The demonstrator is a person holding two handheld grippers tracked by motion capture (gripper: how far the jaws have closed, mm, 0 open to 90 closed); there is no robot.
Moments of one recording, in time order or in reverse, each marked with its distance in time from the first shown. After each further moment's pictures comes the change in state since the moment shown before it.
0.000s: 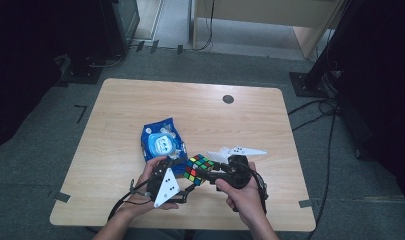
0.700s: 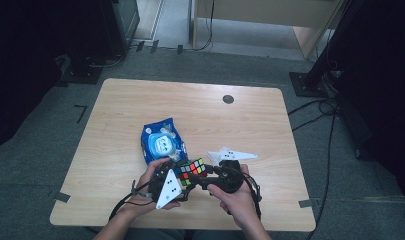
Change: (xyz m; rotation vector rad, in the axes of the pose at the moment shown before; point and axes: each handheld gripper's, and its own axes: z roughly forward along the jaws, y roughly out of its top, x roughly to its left) left arm -0.004 -0.001 0.002 0.004 -0.003 0.030; right arm 0.012 -0.008 0.014 0.013 -0.005 -0.070
